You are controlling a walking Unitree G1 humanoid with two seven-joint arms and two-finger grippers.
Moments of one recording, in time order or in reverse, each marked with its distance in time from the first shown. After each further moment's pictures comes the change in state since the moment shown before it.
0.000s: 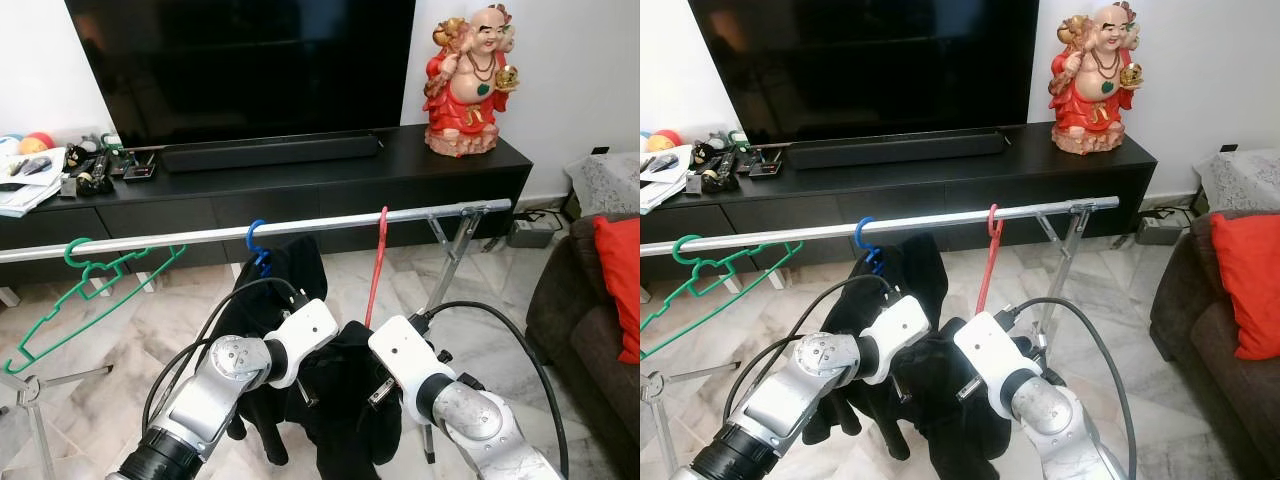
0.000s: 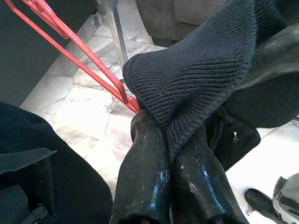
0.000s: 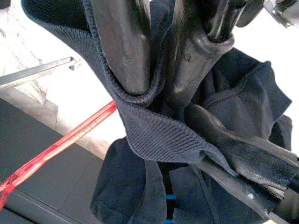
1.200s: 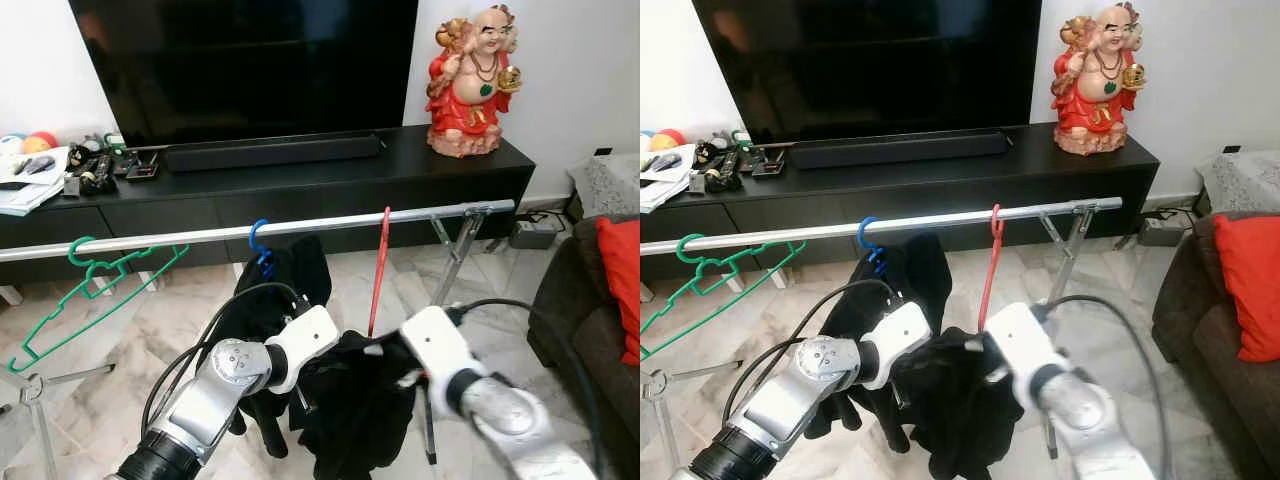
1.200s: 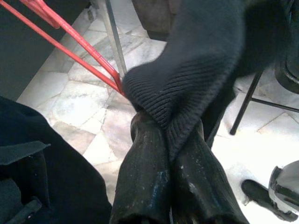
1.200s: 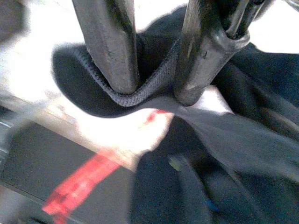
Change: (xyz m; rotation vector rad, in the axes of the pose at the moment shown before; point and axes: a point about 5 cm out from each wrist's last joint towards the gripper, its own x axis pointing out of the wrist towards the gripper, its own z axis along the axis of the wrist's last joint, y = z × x) left arm 0.000 -0.004 -0.004 0.014 0.024 -0.029; right arm -0.016 -0.036 -0.019 0.038 0.066 -0.142
